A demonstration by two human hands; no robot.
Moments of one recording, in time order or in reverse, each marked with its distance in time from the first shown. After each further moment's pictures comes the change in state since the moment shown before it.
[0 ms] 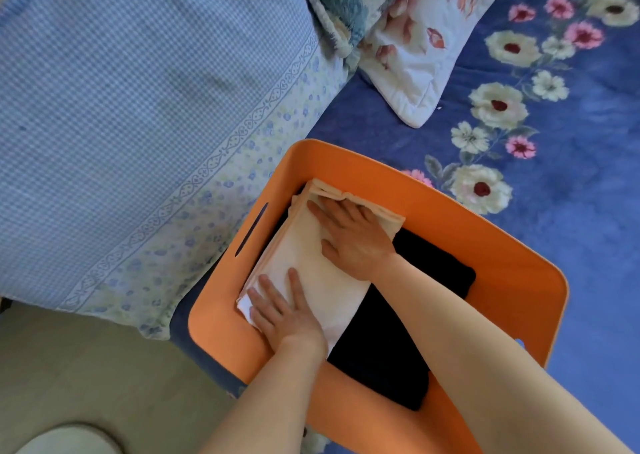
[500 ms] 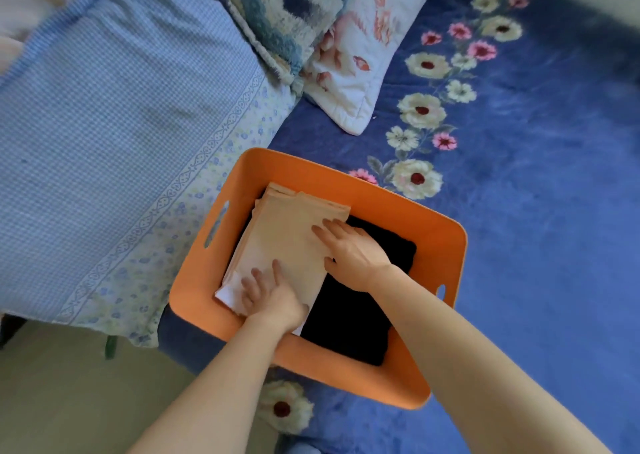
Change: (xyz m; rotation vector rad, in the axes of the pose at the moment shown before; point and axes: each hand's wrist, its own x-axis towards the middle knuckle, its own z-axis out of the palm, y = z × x) left_hand -0.043 -0.003 -0.017 -0.127 0.049 0.252; right_hand -0.102 -0.005 -0.040 0.136 -0.049 0.163
